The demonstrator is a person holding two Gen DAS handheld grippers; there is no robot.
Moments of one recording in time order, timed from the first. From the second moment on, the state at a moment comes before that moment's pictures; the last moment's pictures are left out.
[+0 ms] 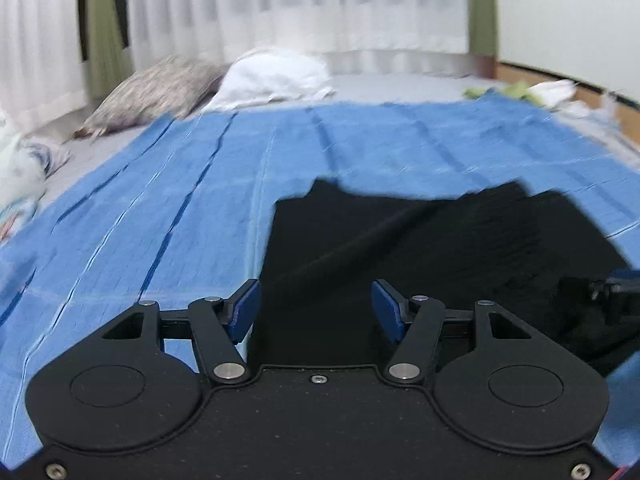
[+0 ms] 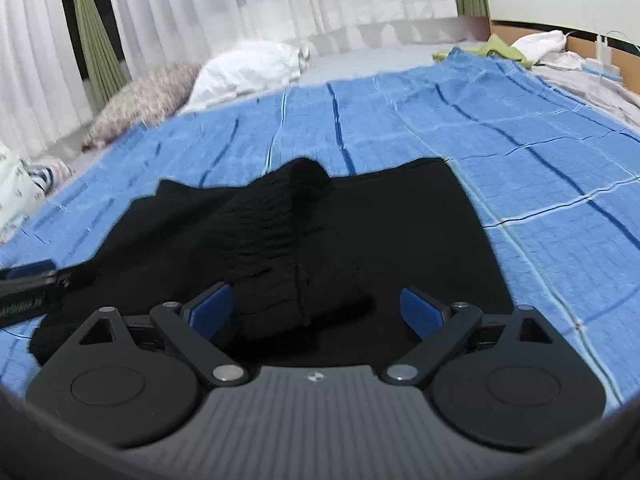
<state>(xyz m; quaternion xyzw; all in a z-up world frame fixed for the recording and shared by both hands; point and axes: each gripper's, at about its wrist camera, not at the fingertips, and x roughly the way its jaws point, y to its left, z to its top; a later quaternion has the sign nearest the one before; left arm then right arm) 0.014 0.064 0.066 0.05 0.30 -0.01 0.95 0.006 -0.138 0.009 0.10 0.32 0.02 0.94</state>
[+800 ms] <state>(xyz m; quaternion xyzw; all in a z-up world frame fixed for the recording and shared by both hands) -0.003 0.045 0.041 0.04 0.33 -0.06 0.94 -0.047 -0.161 0.011 0.04 0.25 -0.11 0.96</state>
